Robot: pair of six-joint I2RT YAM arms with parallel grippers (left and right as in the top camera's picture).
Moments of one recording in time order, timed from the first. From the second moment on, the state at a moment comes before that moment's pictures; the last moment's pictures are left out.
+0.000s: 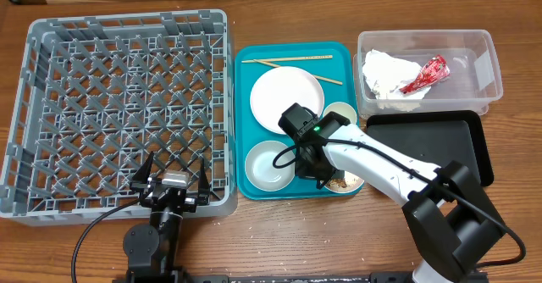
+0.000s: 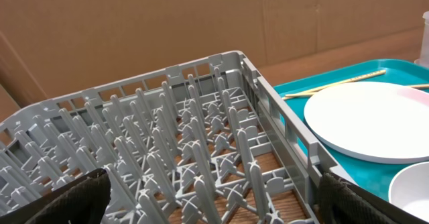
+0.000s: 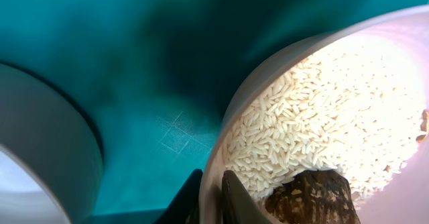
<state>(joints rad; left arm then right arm) 0.04 0.02 0.01 -0.07 0.11 0.22 0.71 1.83 1.20 -0.94 0.04 0.80</state>
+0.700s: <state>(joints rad) 0.04 0.02 0.01 -0.07 0.11 0.22 0.71 1.83 1.56 -1.36 0.03 0.55</state>
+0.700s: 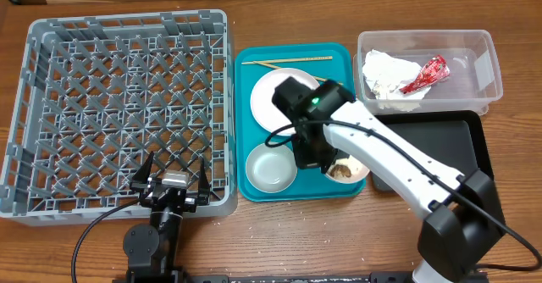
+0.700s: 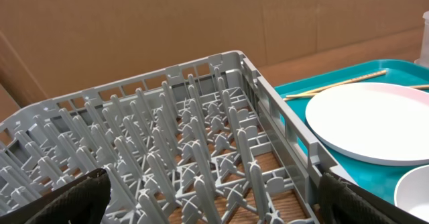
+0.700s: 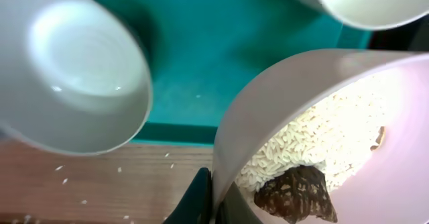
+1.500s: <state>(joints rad) 0.04 0.02 0.01 -0.07 0.11 0.22 0.04 1.42 1.41 -1.17 -0.34 0.09</state>
